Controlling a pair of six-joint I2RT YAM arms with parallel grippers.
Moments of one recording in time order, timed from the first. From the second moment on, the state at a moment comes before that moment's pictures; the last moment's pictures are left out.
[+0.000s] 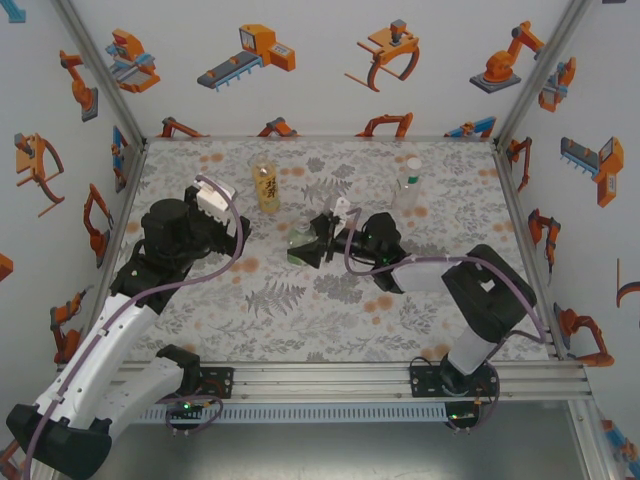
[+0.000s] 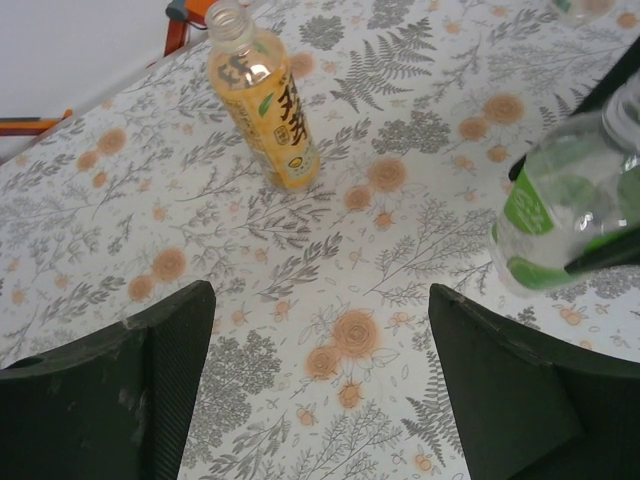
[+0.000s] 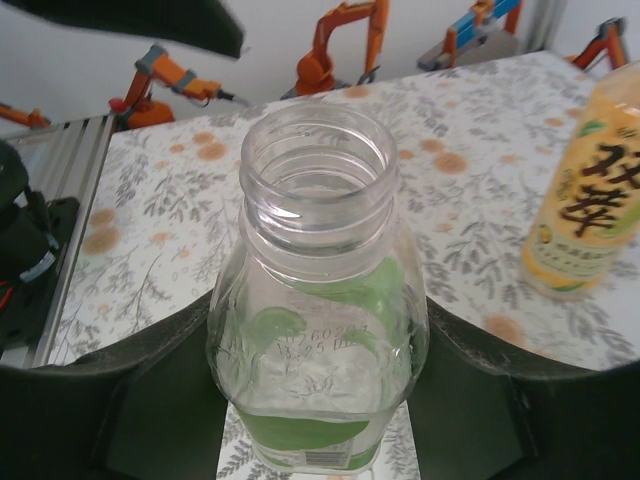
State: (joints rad) left arm -0.44 0.85 0.87 -0.35 0.08 0.23; right arm 0.70 1.66 0.70 1.07 -0.67 0.12
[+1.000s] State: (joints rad) left arm -0.44 0.79 0.82 -0.10 0.61 0.12; right arm 0.68 1.24 0.86 0.37 -0.56 0.01
